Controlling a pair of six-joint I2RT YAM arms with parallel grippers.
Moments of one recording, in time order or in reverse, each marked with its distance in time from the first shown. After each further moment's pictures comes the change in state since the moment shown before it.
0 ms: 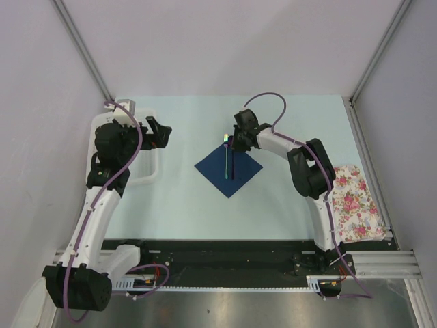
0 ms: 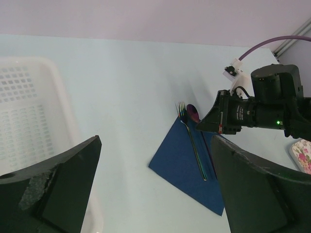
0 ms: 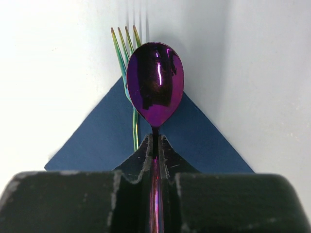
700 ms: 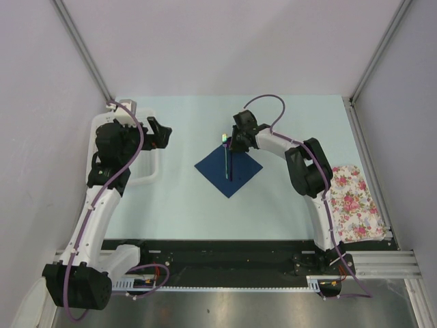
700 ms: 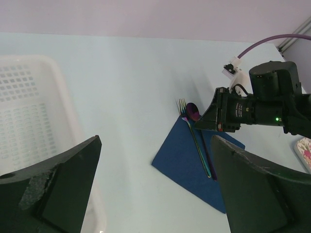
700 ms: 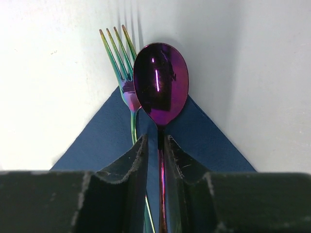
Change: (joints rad) left arm 0.000 0.010 0.000 -0.007 0.000 0.019; right arm -0.004 0.041 0.024 0.013 -0.034 0.043
